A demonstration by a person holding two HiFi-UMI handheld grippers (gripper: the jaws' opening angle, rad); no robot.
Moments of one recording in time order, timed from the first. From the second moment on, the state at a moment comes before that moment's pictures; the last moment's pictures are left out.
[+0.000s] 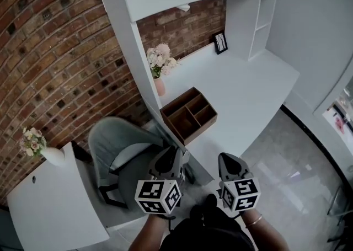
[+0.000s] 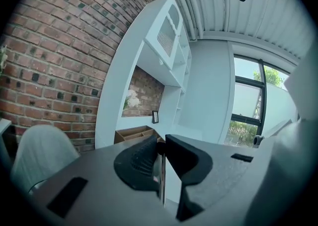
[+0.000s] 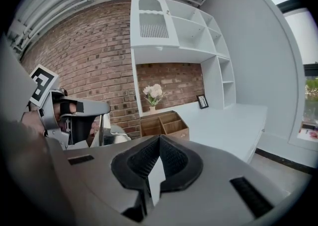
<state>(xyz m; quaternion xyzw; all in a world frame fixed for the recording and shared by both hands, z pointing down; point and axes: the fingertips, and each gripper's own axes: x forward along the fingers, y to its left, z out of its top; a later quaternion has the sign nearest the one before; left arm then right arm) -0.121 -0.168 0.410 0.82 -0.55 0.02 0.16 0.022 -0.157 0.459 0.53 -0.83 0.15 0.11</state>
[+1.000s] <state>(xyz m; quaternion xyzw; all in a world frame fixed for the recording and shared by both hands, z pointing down) -0.086 -0.306 0.345 0.82 -0.56 0.01 0.10 0.038 -0.269 0.466 0.48 -0.85 0.16 0.11</state>
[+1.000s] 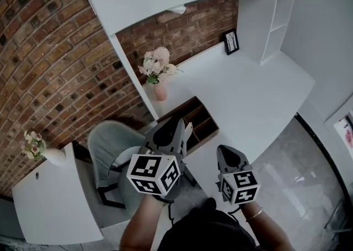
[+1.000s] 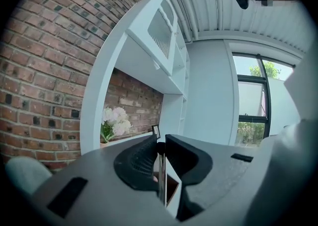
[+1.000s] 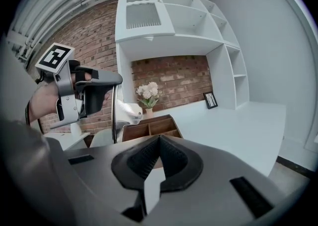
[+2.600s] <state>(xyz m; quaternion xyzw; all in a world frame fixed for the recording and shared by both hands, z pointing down) -0.107 -0.331 0.424 0.79 -0.59 0.04 0.14 0.046 -0.292 0.493 0.48 -0.85 0.19 0.14</state>
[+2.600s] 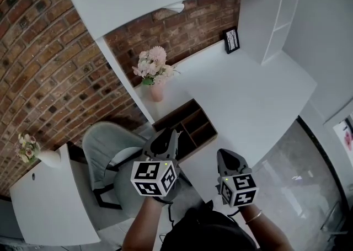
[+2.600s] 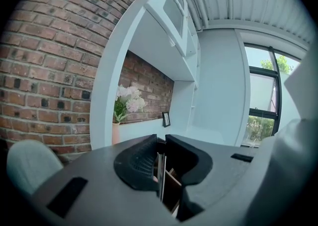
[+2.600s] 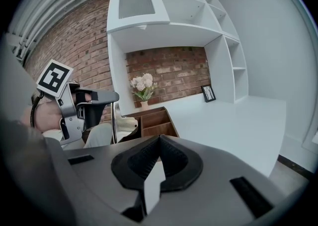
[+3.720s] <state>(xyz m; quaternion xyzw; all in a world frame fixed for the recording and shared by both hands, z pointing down) -0.102 -0.341 0.452 0.79 -0.58 0.06 0.17 0.045 -0.285 0.494 0.48 -0.84 0.18 0.14</state>
